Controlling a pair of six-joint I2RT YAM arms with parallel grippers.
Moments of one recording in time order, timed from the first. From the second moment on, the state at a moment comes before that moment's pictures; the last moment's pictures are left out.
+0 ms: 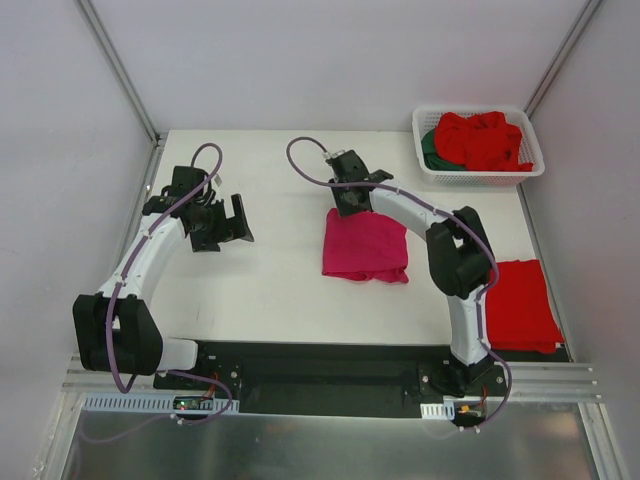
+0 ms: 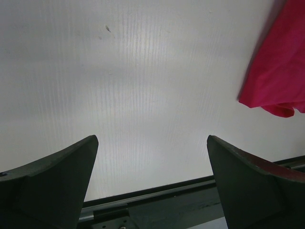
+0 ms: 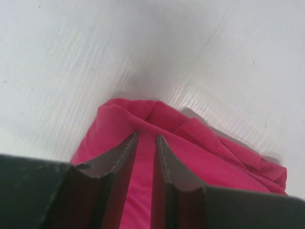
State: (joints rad) left arm -0.07 1.34 1.08 -0.83 0.28 -0.33; right arm 0.62 2.07 1.65 -0.55 0.16 0.17
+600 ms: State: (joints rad) left arm -0.07 1.34 1.08 -0.83 0.28 -0.33; right arm 0.63 2.21 1.76 -0.49 0.04 0.16
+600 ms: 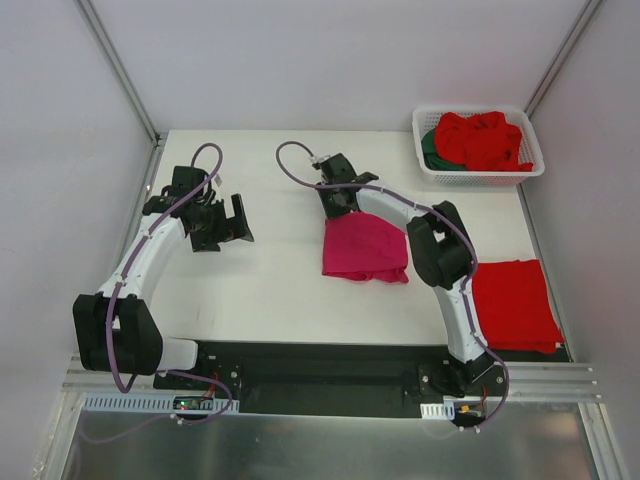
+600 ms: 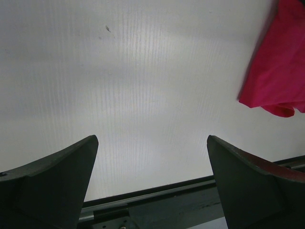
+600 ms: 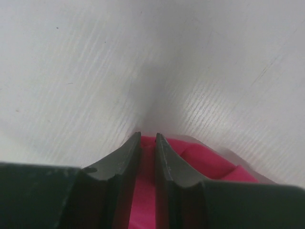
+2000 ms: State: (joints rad) left arm -0.09 1.34 1.08 -0.82 0.29 -0.33; right arm 0.68 1.98 1.50 -0.48 0.09 0.10
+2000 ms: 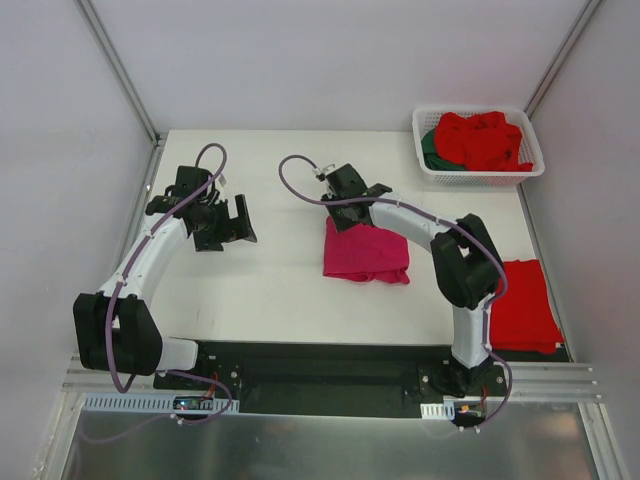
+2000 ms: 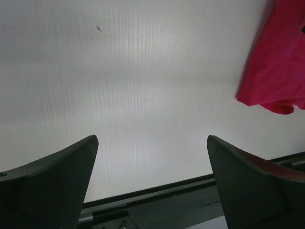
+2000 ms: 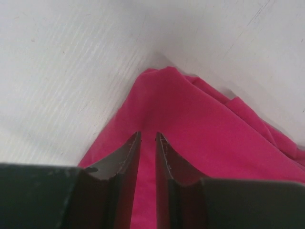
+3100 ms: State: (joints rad) left arm -0.10 1.34 1.08 -0.82 0.28 -0.33; right arm 0.77 1.58 1.03 -0.53 0.14 0.19
